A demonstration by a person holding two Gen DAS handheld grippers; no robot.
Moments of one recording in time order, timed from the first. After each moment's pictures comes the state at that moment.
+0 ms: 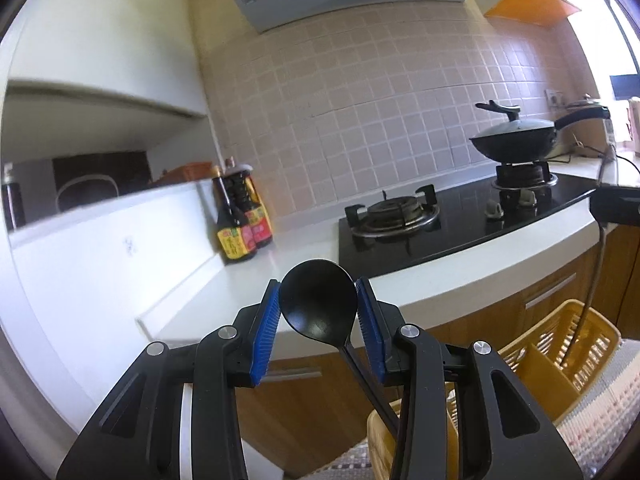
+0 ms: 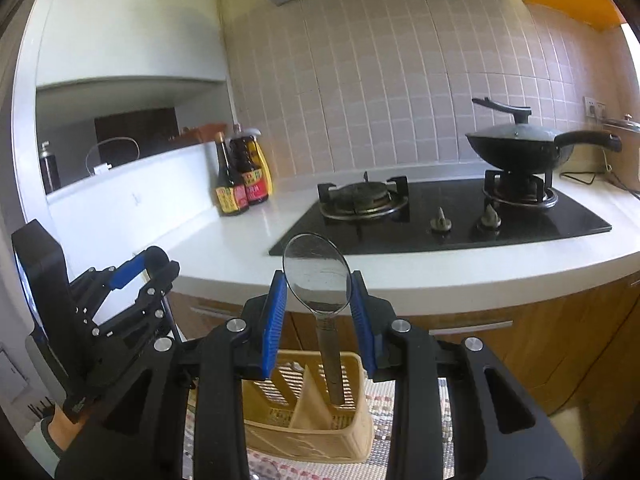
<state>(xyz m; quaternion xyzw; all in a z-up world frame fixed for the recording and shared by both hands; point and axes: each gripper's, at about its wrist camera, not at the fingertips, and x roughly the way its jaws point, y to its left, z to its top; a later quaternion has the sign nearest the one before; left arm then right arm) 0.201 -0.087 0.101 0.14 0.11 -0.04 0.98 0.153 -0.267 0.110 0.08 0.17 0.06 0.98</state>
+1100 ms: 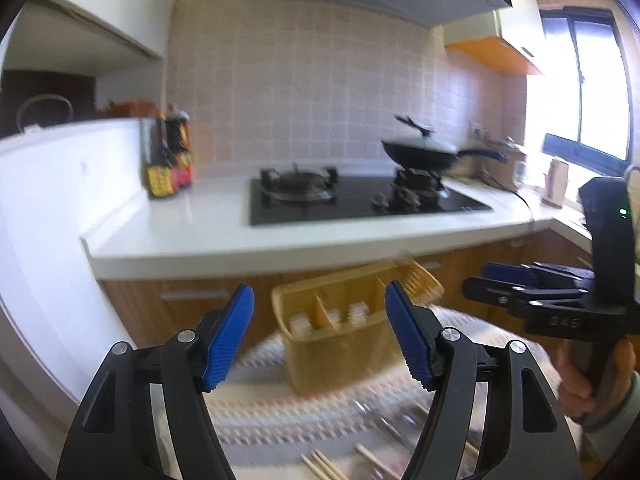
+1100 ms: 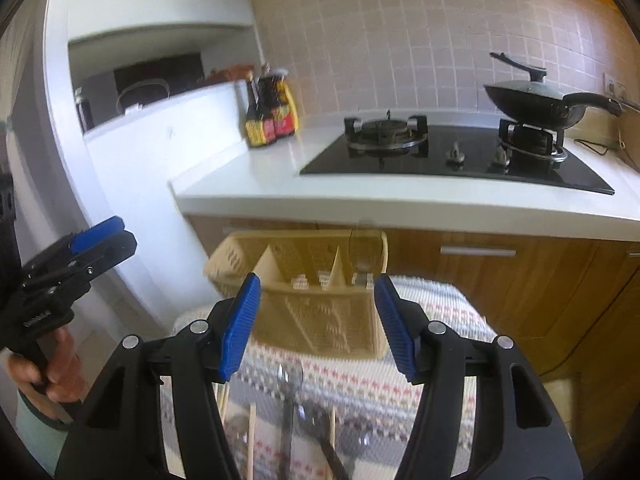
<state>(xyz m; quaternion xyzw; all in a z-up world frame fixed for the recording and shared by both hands) 0.091 -0.039 0.123 0.03 0.22 -0.23 0.95 0.078 -0.255 0.092 0.06 0.28 0.12 0.95</state>
